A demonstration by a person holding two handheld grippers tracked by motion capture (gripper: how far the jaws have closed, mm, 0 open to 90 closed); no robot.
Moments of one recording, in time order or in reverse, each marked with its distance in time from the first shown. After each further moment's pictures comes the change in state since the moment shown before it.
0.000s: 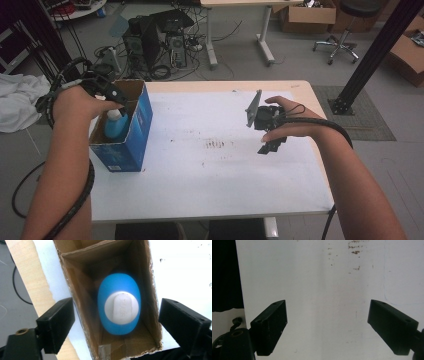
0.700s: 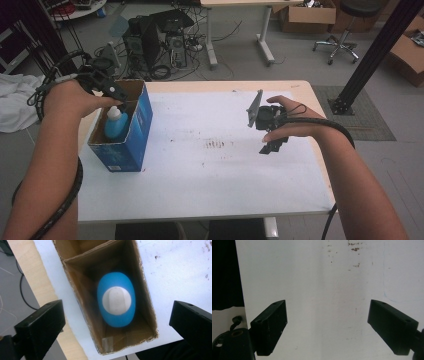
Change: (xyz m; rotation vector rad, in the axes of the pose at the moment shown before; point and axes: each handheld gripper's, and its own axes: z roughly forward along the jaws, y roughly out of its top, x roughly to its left) left arm -0.007 -0.003 -0.020 -0.014 0.009 0.097; right arm 0.002 -0.002 -0.002 0.011 -0.006 0.008
